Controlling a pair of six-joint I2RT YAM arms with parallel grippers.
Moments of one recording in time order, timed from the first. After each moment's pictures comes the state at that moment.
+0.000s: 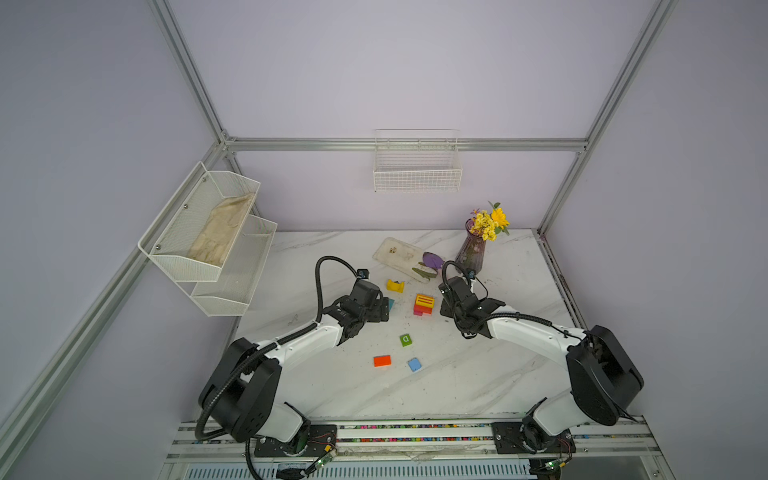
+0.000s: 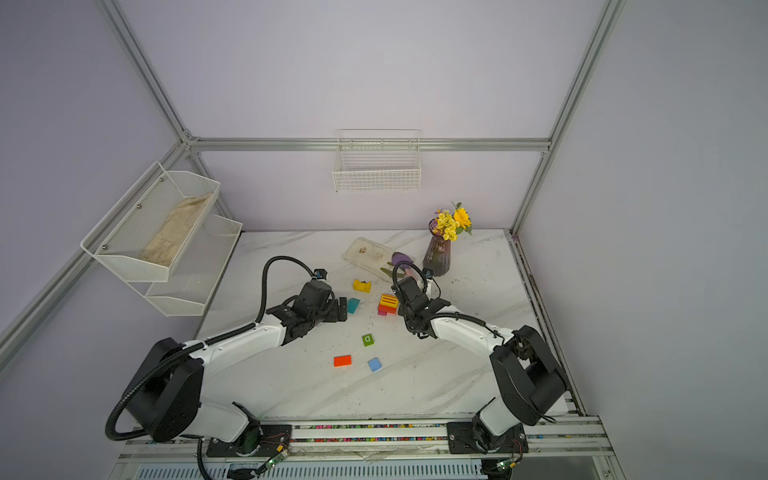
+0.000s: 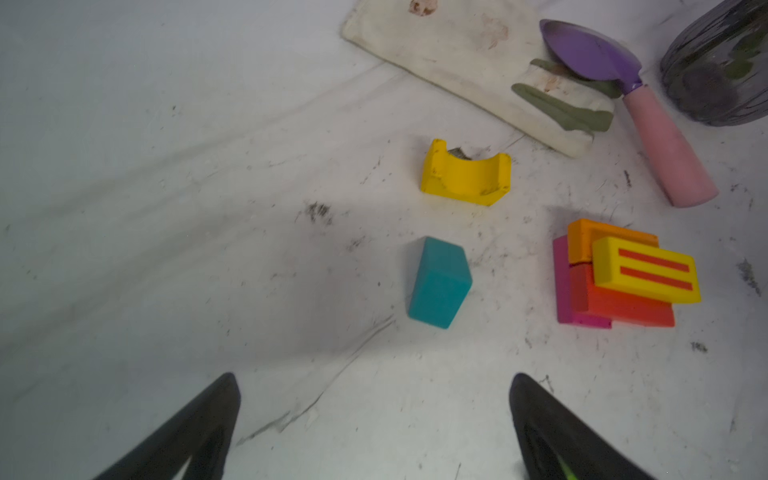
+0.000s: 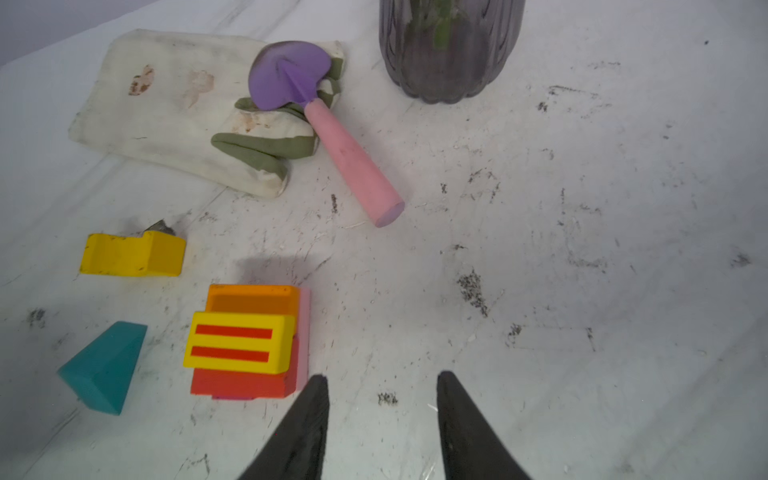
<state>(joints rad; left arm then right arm) -0.58 1.53 0.93 -0.22 -0.29 -0.42 0.63 1.58 0.94 -0.30 0.43 0.79</state>
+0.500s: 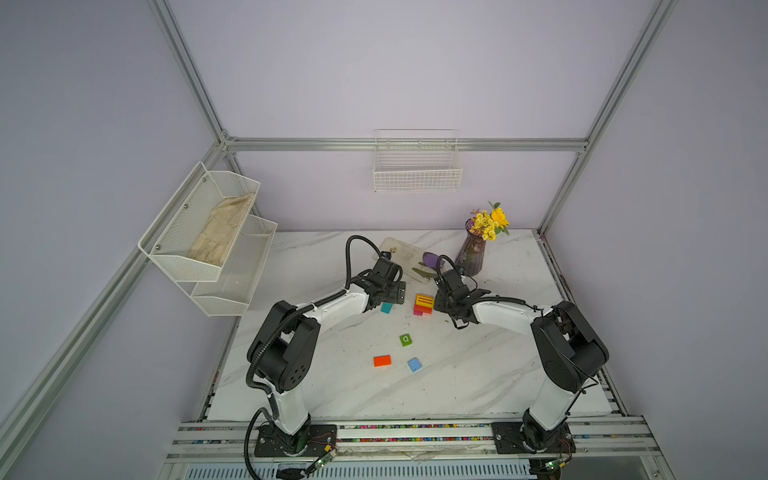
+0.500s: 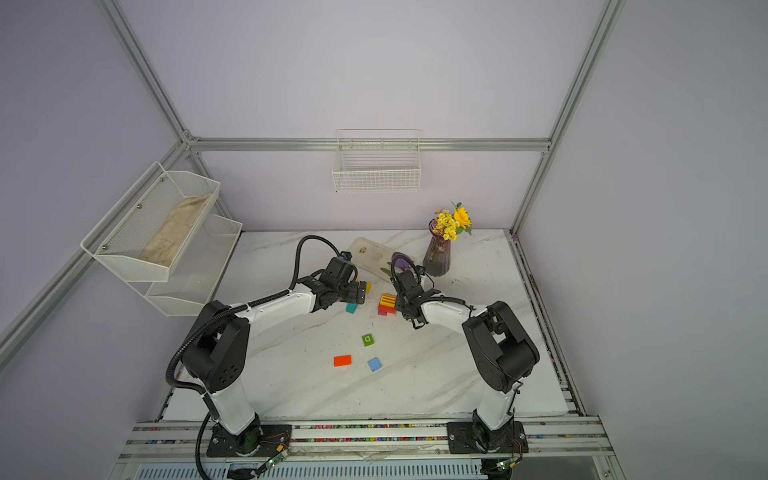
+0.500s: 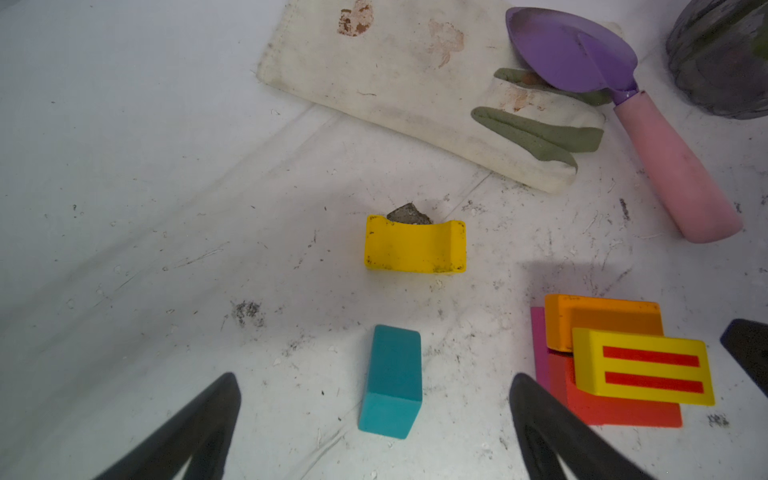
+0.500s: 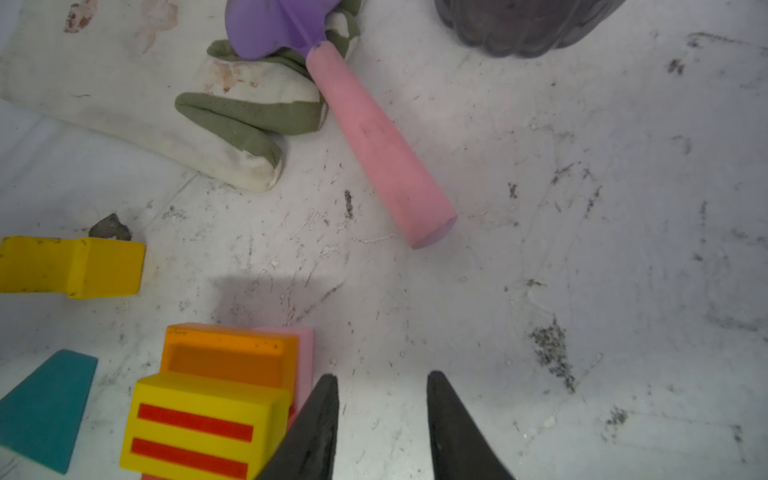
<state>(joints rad) -0.58 1.81 1.27 -0.35 -0.26 -0.33 0.58 1.76 1.04 -0.24 0.31 0.73</state>
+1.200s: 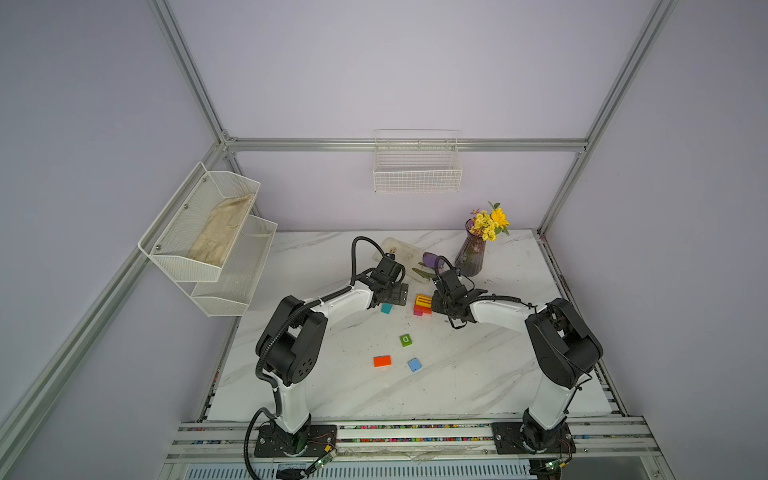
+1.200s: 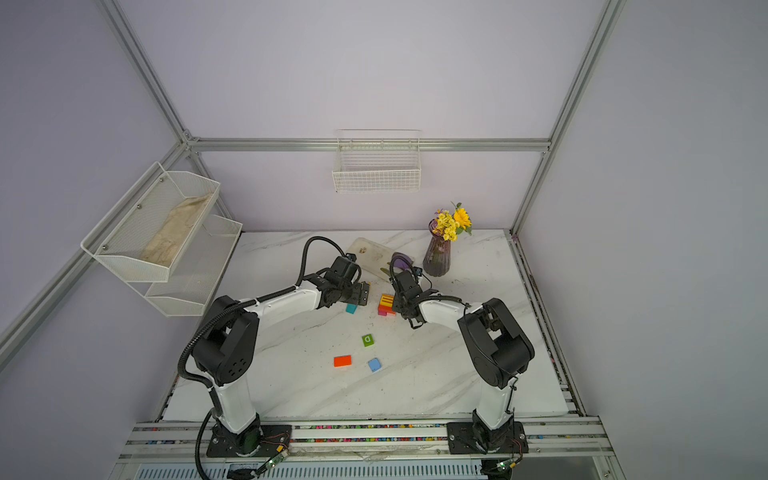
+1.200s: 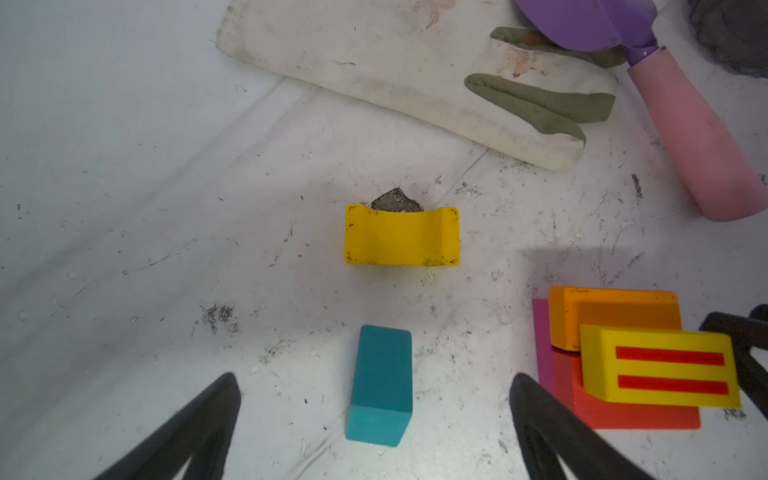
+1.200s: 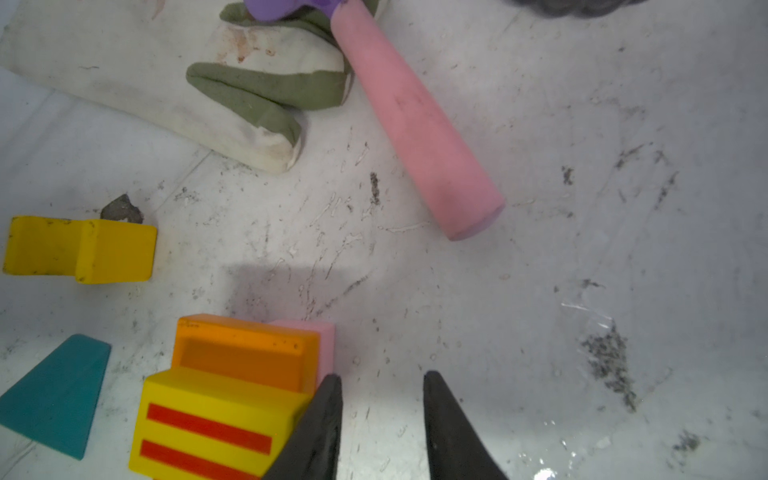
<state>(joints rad) -0.58 1.87 1.31 -0.39 -0.22 -0.31 0.58 1.80 1.05 -0.22 0.24 0.73</state>
